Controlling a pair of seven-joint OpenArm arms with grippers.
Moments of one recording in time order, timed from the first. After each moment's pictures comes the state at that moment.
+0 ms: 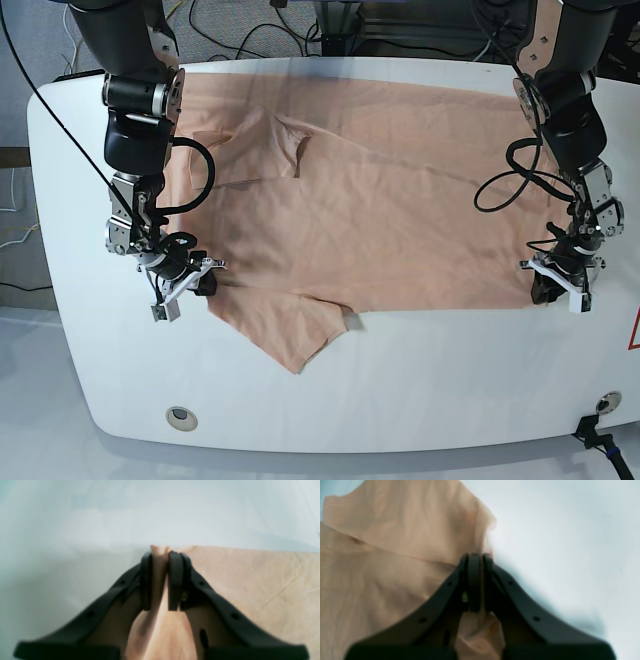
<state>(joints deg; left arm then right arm) -26.5 -17.6 -31.3 41.2 6.0 -38.8 10.3 27.8 11.7 12.9 39.9 12.8 32.4 -25.2</state>
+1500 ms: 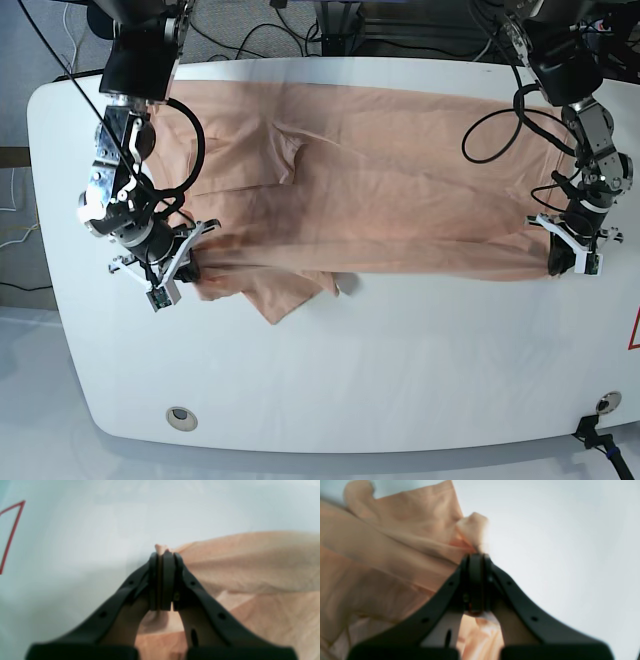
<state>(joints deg) -7.8 -16.0 -31.2 67.8 5.8 -39.4 10.3 7.9 11.1 13.0 92.6 13.9 33.0 -53.4</state>
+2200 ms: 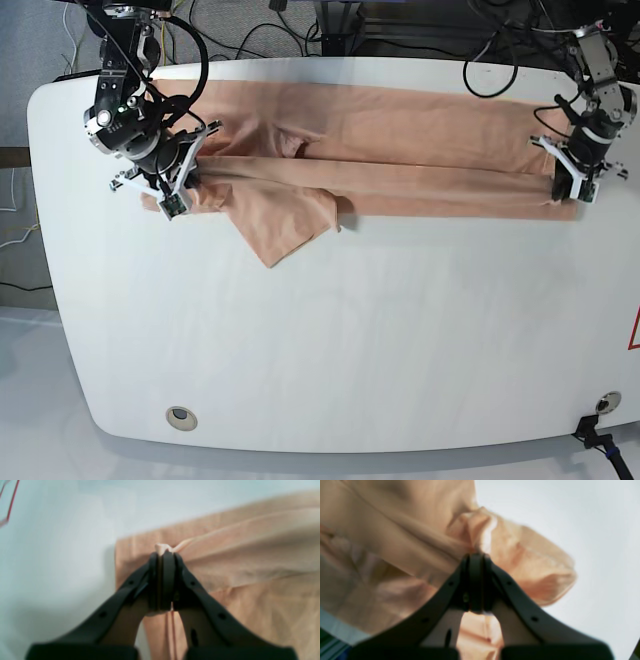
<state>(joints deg) 12.4 -17.9 -31.0 80.1 5.4 -39.6 10.0 -12.5 11.3 13.0 110.4 14.3 33.0 -62.5</state>
